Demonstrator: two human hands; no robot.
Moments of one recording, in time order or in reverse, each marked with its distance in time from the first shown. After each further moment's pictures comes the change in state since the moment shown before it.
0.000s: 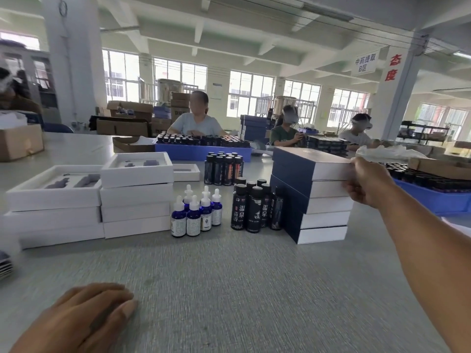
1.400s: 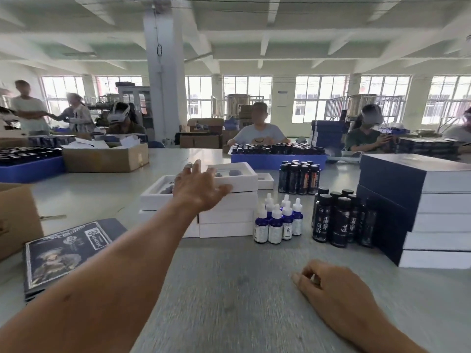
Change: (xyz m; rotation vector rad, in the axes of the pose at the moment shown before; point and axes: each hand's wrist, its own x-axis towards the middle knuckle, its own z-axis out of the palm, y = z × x) left_hand 0.206 0.010 -0.044 0.482 -0.126 -0.272; right_hand -0.219 0.113 0.123 -0.773 -0.573 -0.775
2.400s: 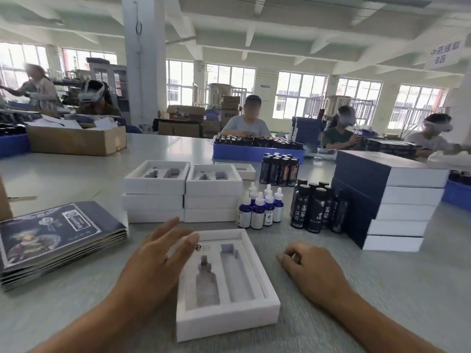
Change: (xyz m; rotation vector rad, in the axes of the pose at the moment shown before) left_hand -0.180 -0.038 0.021 -0.632 -0.034 0.050; right_hand -0.001 0.000 0.002 0.032 0.042 0.023
